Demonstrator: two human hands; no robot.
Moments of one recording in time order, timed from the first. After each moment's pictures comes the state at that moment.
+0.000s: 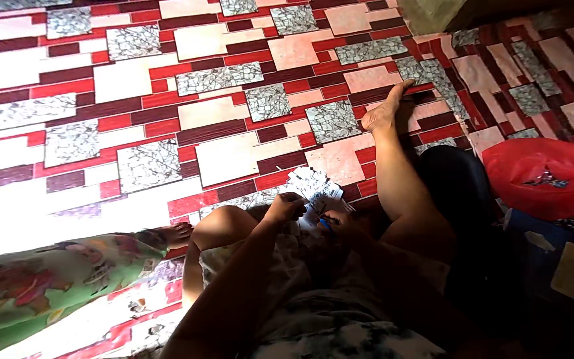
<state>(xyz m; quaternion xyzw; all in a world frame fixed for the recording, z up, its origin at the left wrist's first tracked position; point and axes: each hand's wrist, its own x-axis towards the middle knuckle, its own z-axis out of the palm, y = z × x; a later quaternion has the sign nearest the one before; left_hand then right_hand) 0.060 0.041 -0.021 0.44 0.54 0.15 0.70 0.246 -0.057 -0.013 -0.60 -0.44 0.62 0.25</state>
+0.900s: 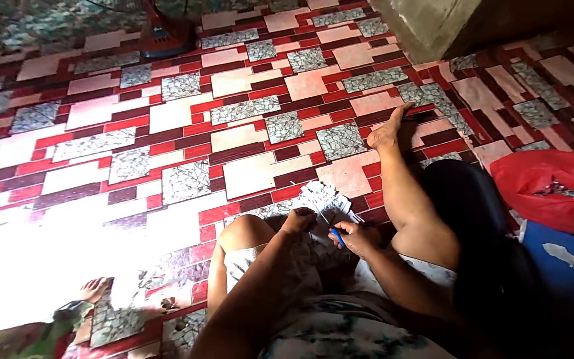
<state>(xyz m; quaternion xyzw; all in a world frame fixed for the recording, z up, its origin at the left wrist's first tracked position) 0.055 0.034 -0.043 0.45 0.52 0.17 0.70 0.240 -0.066 -0.028 -0.63 -0.42 0.58 0.30</state>
